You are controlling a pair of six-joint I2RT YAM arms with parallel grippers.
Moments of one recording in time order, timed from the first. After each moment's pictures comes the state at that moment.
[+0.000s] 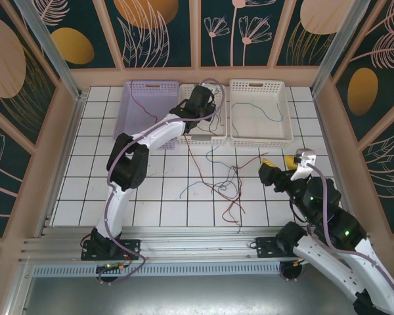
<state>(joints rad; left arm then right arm) -0.63 2.28 1.91 -0.23 -0.24 -0.08 0.73 0.31 0.75 -0.64 0.34 0.37</state>
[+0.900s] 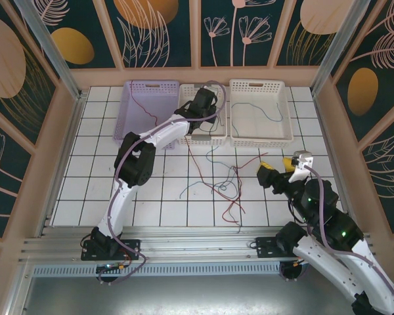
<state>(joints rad) -0.63 2.37 2.01 -0.26 -0.21 -0.14 0.72 0.28 0.71 -0.62 0.31 0.36</state>
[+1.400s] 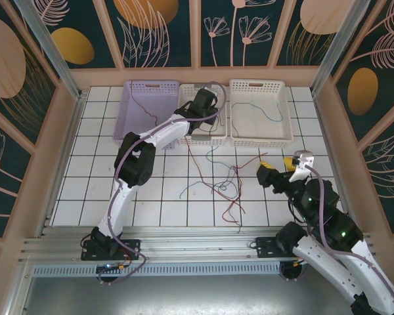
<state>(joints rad) -0.63 2.37 2.01 -0.30 -0.21 -0.12 0.70 0.28 0.70 -0.61 0.30 0.36</state>
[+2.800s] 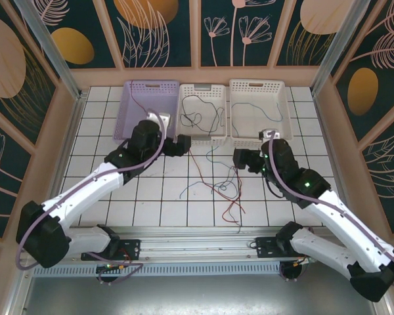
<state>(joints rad) -0.63 1.24 0.93 -0.19 -0.04 -0.35 0.69 0.84 0.91 -0.69 0.25 0.53</state>
